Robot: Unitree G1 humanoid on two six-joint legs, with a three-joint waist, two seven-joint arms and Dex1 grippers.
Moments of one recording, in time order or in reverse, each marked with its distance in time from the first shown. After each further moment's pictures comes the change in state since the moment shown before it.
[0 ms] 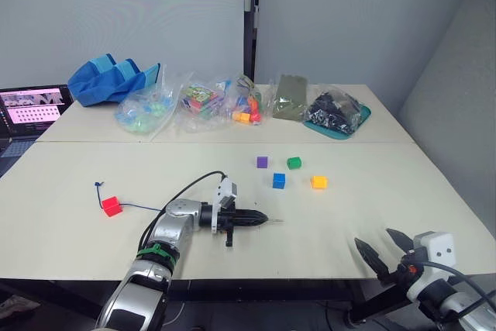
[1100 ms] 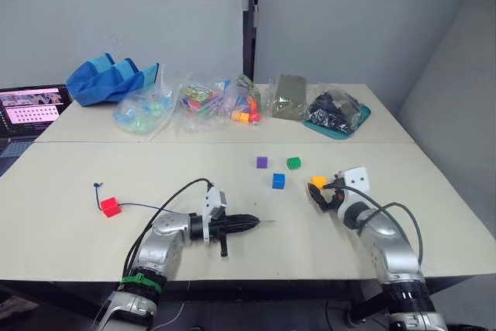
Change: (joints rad) left arm 0.232 0.057 0.032 -0.338 -0.032 0.058 0.155; right arm -0.749 0.014 0.344 0.721 -0.248 -0.131 -0.243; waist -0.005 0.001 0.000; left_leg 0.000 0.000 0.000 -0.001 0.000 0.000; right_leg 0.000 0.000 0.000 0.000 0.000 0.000
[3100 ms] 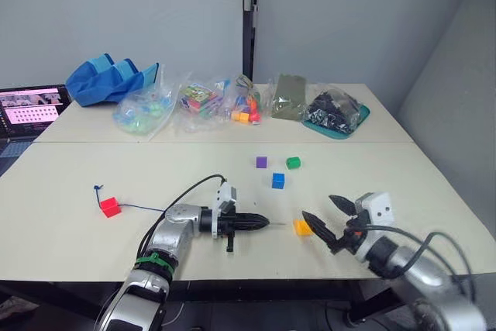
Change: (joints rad) left arm -0.150 -0.048 -0.036 0.224 0.000 -0.046 -0.102; right arm 0.387 -0.250 -0.070 -0.724 0.325 0.299 0.260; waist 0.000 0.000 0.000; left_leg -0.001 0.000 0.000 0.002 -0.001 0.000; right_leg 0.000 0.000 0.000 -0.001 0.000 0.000
